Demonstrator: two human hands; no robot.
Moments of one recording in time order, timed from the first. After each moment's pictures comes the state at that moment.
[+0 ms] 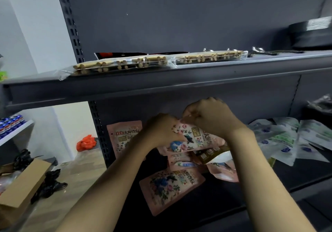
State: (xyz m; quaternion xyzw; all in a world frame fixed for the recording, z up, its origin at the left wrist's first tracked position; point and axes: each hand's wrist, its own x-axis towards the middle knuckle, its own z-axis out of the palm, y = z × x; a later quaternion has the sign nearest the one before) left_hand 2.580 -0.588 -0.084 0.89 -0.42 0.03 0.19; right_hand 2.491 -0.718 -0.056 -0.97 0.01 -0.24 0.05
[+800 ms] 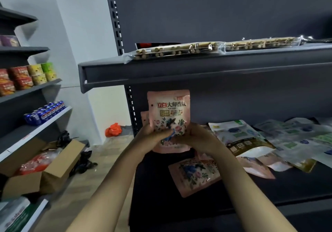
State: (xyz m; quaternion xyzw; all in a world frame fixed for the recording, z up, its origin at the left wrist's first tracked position) left_hand 2.595 -0.484 -0.137 0.75 -0.23 -0.11 0.61; right_hand 2.554 -0.650 -0.146 -0.89 -0.07 -0.09 0.45
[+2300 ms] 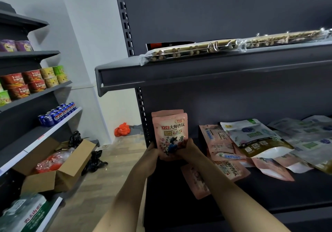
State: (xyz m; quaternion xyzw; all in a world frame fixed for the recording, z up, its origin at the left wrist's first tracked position) left_hand 2.649 -0.462 -0.219 0.67 -0.04 -0.20 0.71; right_hand 2.640 -0.616 -0.244 -0.79 0.17 -0.01 0.59
